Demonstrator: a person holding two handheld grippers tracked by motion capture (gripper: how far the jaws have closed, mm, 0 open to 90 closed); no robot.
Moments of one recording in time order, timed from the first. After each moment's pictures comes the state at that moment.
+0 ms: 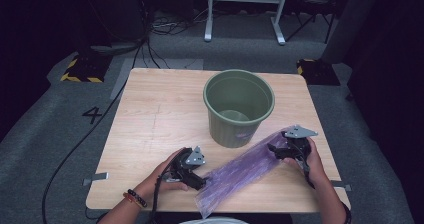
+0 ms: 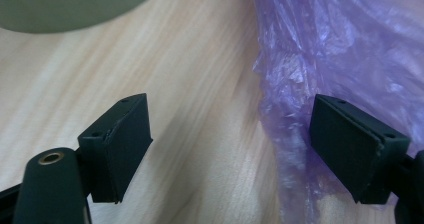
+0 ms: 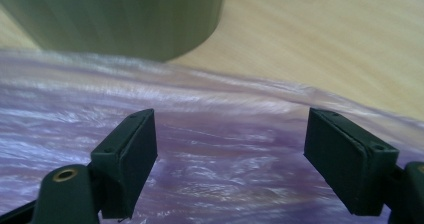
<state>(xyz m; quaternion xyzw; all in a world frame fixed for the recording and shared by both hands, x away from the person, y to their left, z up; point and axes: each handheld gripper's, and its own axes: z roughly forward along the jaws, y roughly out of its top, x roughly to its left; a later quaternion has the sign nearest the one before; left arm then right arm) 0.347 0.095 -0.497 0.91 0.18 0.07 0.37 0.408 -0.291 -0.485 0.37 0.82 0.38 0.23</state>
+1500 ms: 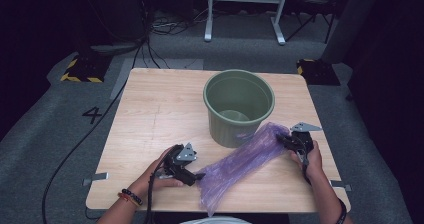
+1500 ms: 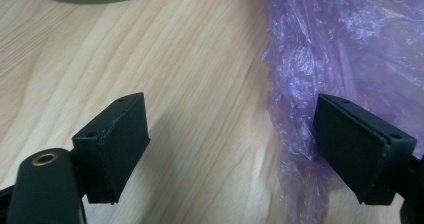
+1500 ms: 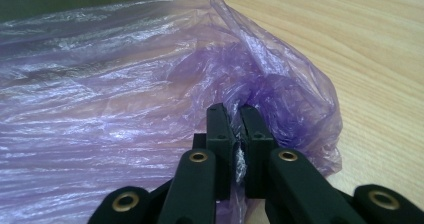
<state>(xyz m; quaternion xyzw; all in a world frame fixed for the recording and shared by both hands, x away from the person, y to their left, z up) 0.360 0.125 -0.504 0.90 0.20 0.08 0.38 0.432 -0.307 -0.501 0.43 0.79 0.38 0.20</state>
